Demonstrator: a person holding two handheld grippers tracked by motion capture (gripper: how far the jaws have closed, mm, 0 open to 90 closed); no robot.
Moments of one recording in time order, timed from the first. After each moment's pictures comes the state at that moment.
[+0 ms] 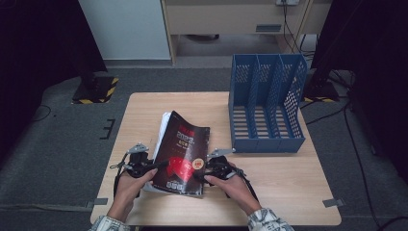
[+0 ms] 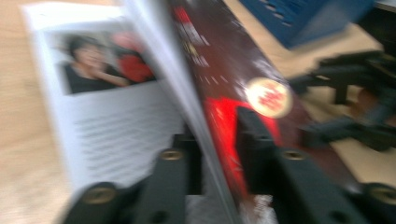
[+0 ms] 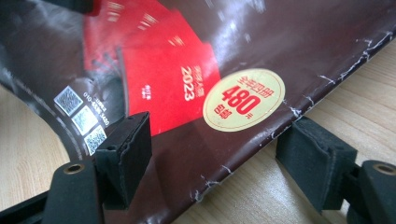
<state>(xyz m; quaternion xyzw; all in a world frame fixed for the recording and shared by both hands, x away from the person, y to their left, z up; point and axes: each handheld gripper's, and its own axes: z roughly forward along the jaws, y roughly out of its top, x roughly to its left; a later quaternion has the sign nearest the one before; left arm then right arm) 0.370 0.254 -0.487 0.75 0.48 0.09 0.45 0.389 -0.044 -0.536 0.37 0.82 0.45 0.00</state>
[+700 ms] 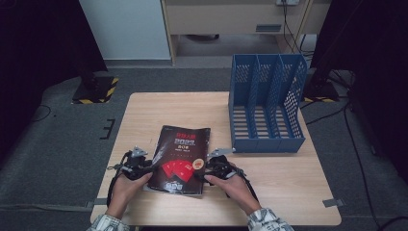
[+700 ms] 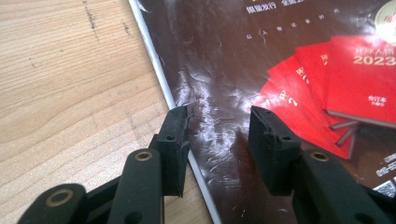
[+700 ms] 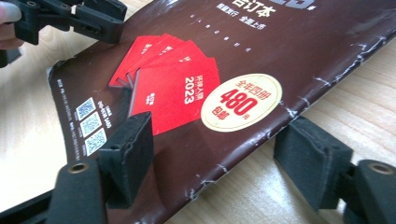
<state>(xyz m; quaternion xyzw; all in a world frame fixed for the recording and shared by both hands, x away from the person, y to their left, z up) 0.374 0.269 -0.516 0.80 0.48 0.15 0.32 0.390 -0.044 -0.535 0.37 0.82 0.44 0.00</state>
